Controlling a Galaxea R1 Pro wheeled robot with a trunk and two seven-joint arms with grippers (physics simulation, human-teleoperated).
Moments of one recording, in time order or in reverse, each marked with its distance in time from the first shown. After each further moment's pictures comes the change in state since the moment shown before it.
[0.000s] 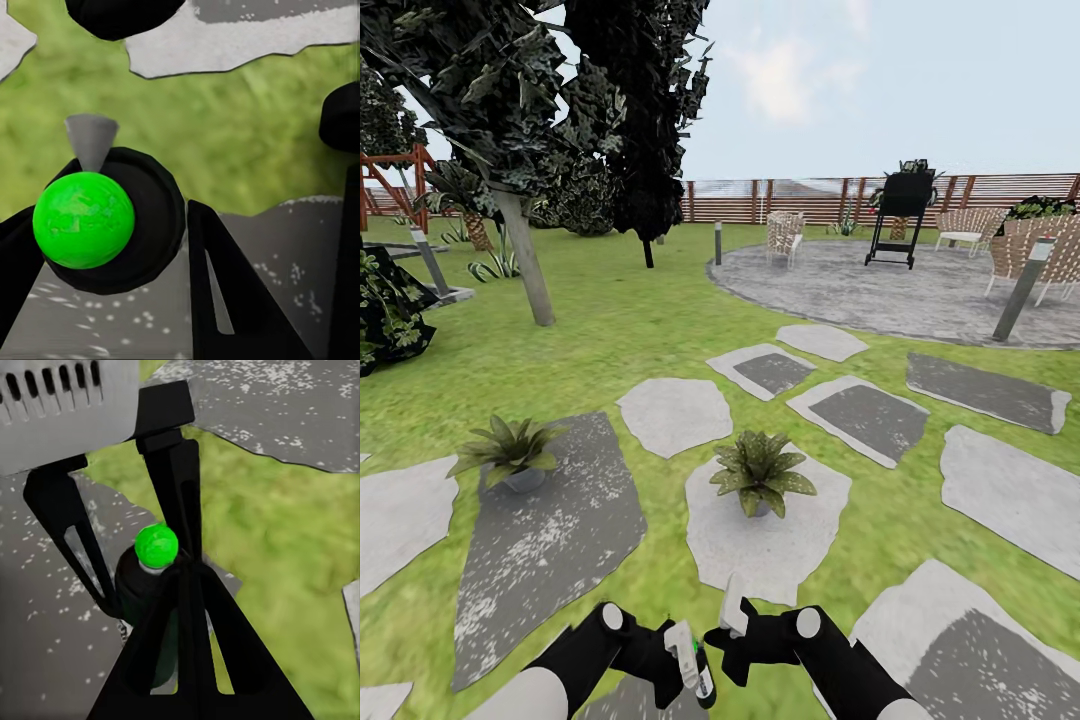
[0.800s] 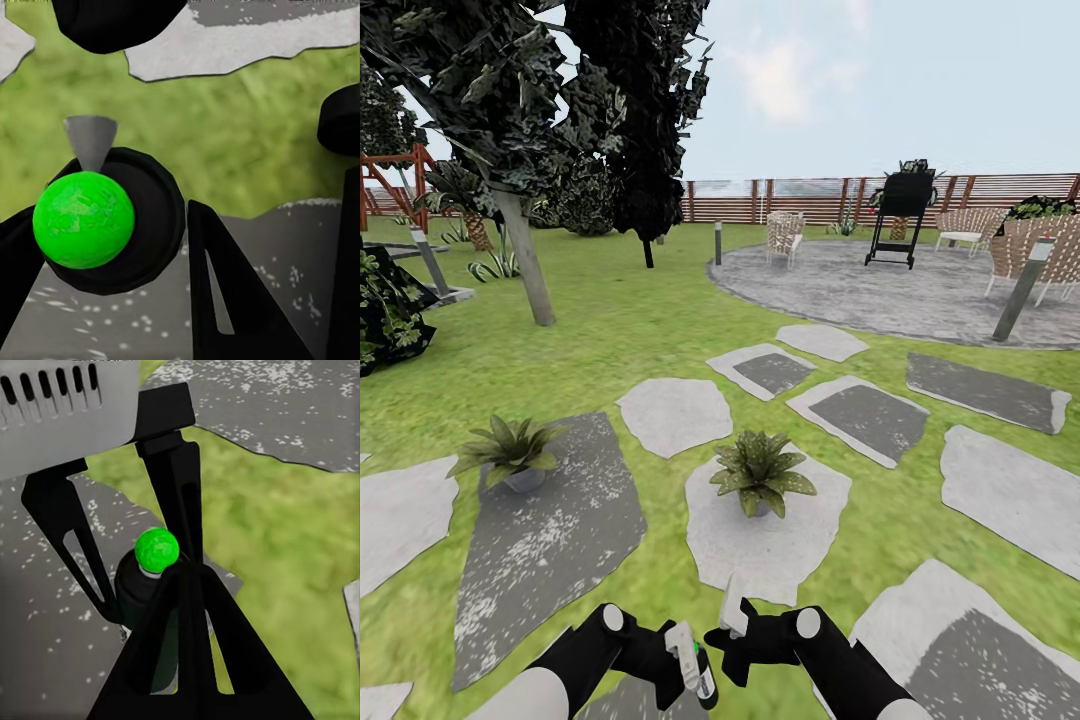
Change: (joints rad) left arm 0.000 -0.003 0.002 0.006 0.003 -0.006 0.002; right arm 0.000 0.000 0.001 0.002 0.000 0.000 0.000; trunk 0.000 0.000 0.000
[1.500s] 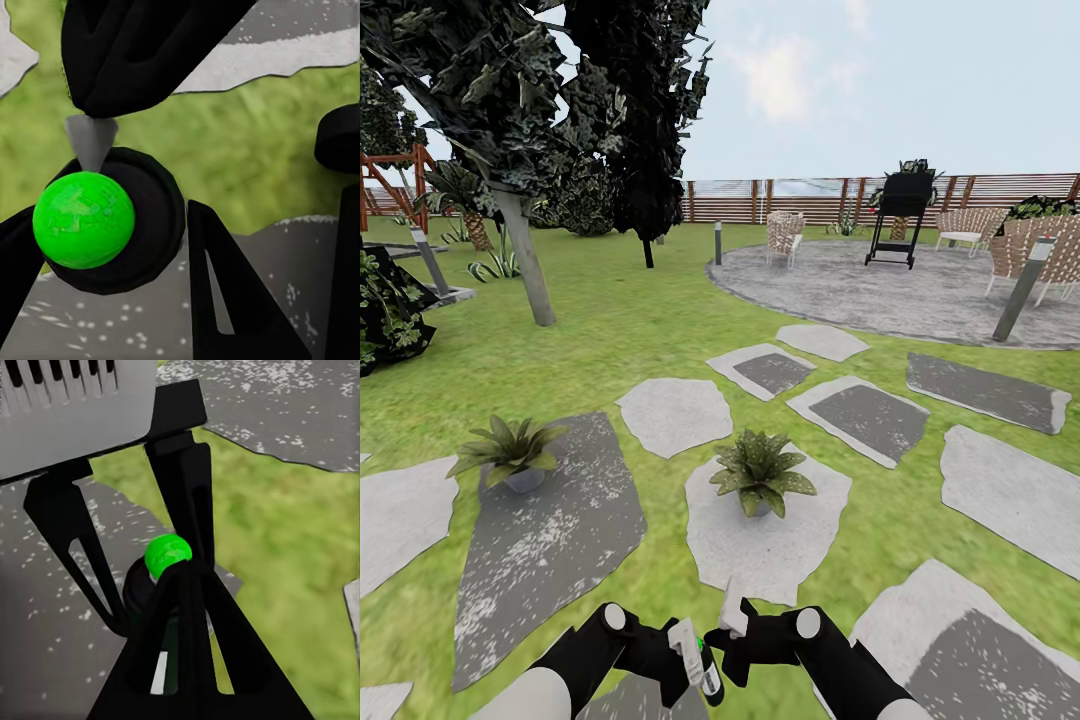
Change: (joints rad) left arm 0.000 -0.008 0.006 -0.002 0.031 -0.001 0.000; right arm 0.000 0.000 0.001 0.001 0.001 0.000 -0.001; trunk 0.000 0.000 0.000
